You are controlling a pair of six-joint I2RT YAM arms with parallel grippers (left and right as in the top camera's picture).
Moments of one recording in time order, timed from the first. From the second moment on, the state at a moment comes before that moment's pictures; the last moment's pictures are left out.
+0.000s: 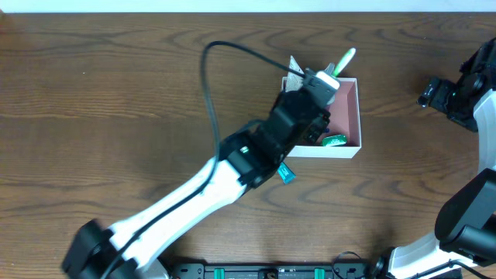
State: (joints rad) left arm -0.87 1.59 1.24 -0.10 -0.19 -0.04; right arm -0.39 1.78 1.46 -0.87 0.02 0.17
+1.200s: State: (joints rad) left arm -0.87 1.69 1.24 -0.10 -0.19 0.05; right arm -0.39 1.78 1.46 -0.87 0.02 0.17
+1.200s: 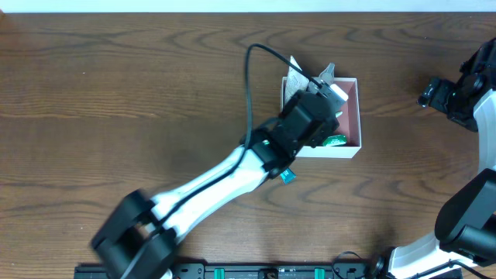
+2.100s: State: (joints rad) left arm -0.76 1.20 1.24 -1.03 -0.44 -0.92; right arm -0.39 1.78 1.46 -0.87 0.02 0.17
